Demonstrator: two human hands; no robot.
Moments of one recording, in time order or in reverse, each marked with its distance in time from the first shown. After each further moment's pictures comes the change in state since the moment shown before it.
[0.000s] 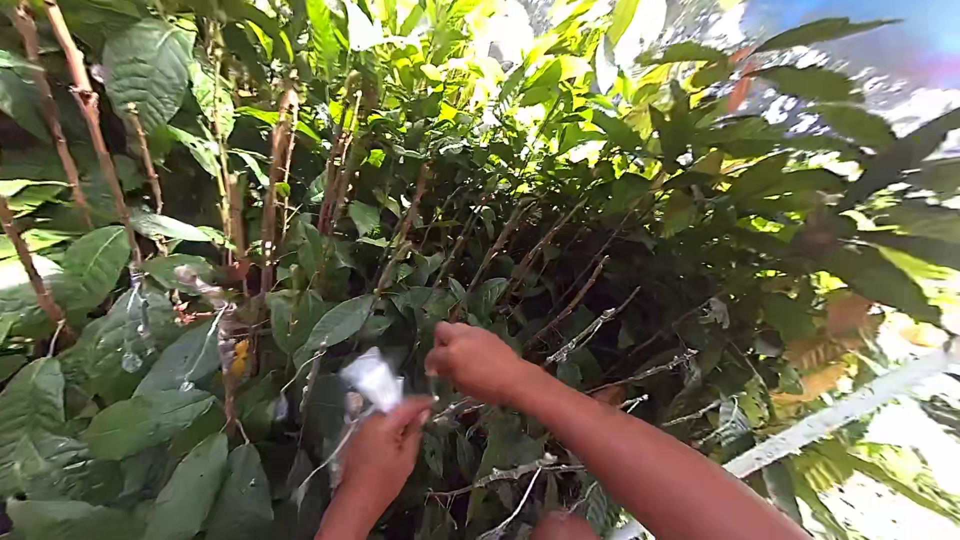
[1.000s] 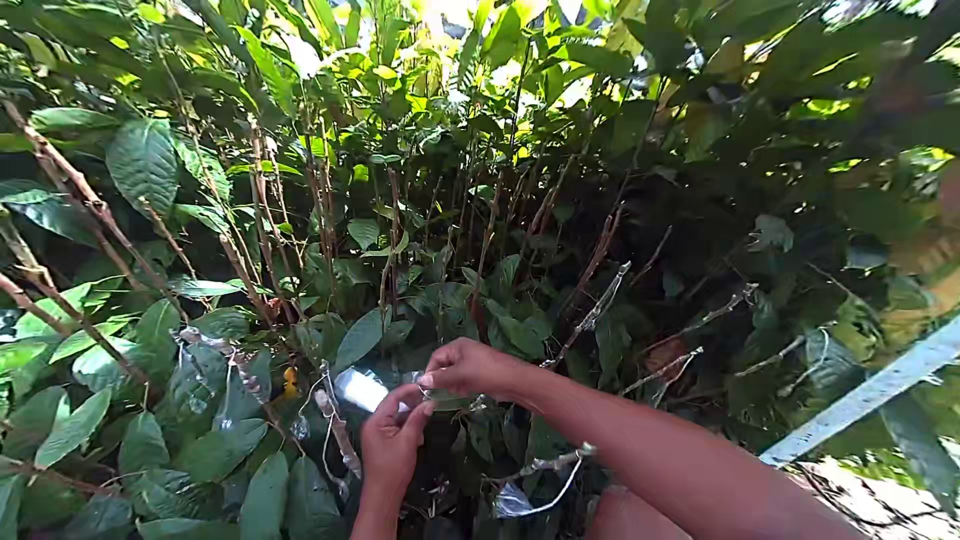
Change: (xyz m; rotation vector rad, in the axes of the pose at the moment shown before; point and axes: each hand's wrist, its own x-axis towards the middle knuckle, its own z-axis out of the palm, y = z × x) left_hand 0.009 -0.013 -0.010 -0.501 0.129 -0.135; right_hand 0.018 0.009 0.042 1.075 0.101 0.107
